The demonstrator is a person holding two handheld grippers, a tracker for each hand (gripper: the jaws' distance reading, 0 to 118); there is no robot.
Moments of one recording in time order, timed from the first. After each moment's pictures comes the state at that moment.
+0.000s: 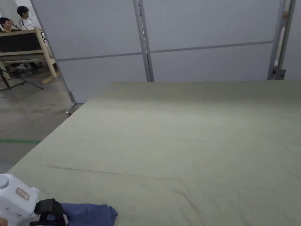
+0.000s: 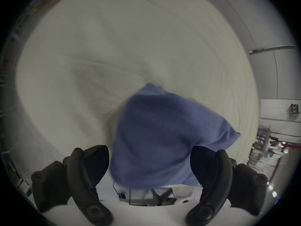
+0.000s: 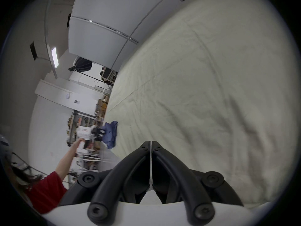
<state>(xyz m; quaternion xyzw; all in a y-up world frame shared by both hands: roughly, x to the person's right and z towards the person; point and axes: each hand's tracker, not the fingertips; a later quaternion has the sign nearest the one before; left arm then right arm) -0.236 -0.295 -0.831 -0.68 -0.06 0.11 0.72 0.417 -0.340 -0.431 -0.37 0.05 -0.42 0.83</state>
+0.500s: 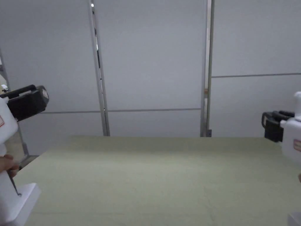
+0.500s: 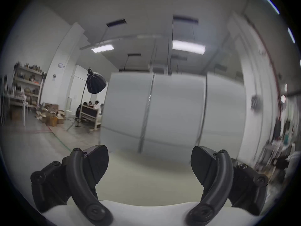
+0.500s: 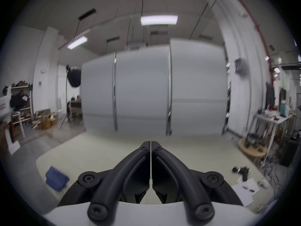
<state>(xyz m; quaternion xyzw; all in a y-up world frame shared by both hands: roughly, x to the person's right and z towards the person) -0.087 0.021 -0.515 0.07 -0.15 0.13 0.98 0.353 -0.009 -0.335 0.01 -0.23 0.01 0.97</state>
